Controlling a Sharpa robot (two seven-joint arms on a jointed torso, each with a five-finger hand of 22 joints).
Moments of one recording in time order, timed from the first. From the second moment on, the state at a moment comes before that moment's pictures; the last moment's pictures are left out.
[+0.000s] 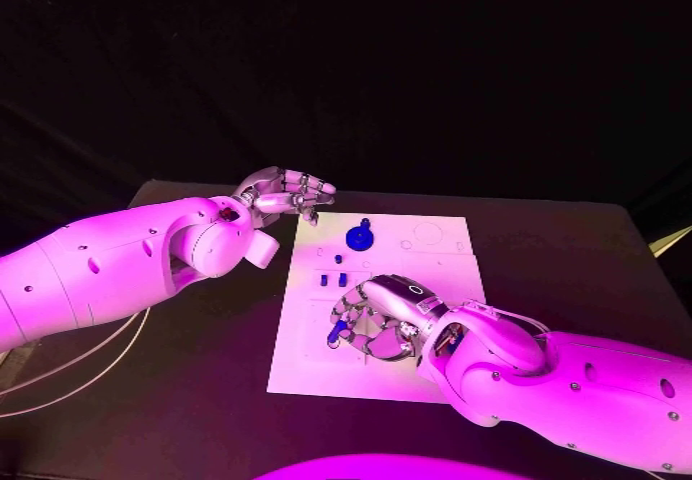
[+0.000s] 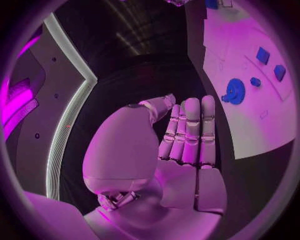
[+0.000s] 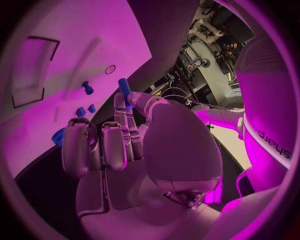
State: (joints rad) left arm 1.22 -0.85 0.00 1.41 -0.23 -0.14 0.20; left_hand 1.41 -0.18 0.61 0.04 0.05 0.85 0.20 0.32 0.31 0.91 0.13 0.49 0.21 1.06 0.05 1.16 0.51 0.17 0.84 0.16 0.99 0.78; right arm 1.09 -0.70 -0.15 1.81 -1.51 -0.47 -0.19; right_hand 1.38 -0.19 0.61 0.15 0.24 1.06 0.12 0.20 0.39 1.24 0.05 0.14 0.08 1.46 -0.01 1.39 1.18 0.07 1.46 0.09 1.34 1.31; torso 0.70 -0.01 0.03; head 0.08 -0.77
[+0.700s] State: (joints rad) left arm 1.22 -0.85 0.00 1.41 -0.23 -0.14 0.20; left_hand 1.41 -0.18 0.61 0.04 0.05 0.85 0.20 0.32 0.32 0.91 0.13 0.49 0.21 1.06 0.05 1.16 0.51 0.17 0.84 0.16 0.99 0.78; right arm 1.06 -0.66 -0.16 1.75 -1.59 -0.46 -0.22; right_hand 1.37 -0.19 0.61 0.15 0.24 1.05 0.12 0.20 0.39 1.24 0.05 0.14 0.08 1.46 -0.01 1.39 1.18 0.07 1.46 0.09 1.34 1.31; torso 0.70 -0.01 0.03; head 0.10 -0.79
